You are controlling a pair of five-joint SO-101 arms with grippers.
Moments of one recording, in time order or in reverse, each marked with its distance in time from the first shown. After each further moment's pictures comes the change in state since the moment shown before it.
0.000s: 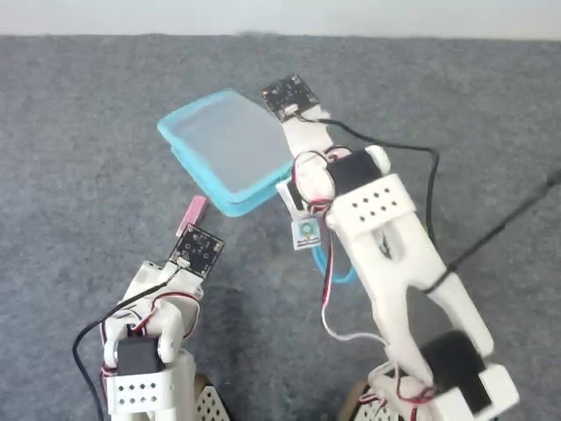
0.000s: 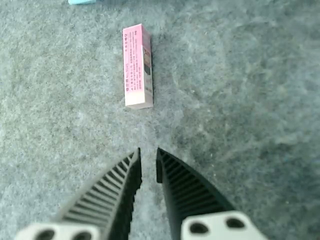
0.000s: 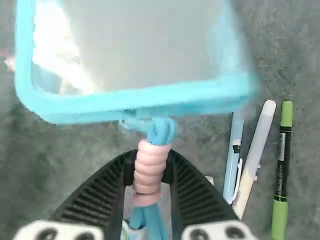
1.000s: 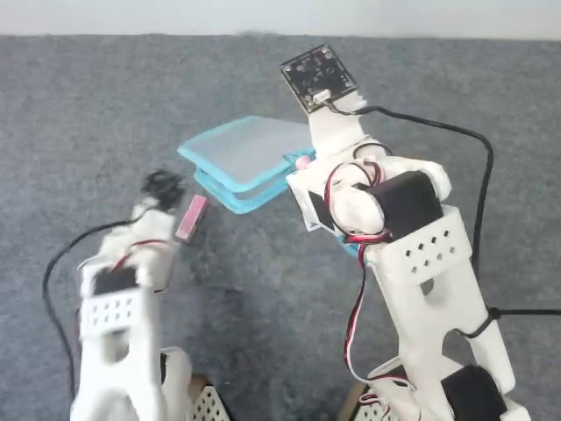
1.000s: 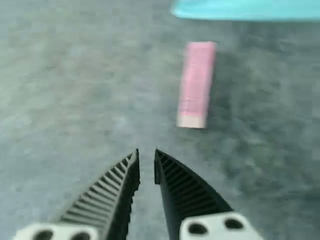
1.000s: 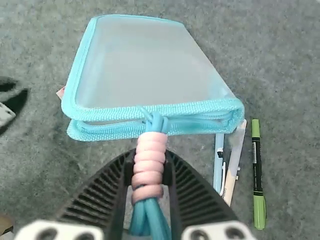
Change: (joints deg) left arm -6.3 55.2 -24.5 -23.1 2.4; right arm -0.4 -11.3 -13.0 12.5 -1.8
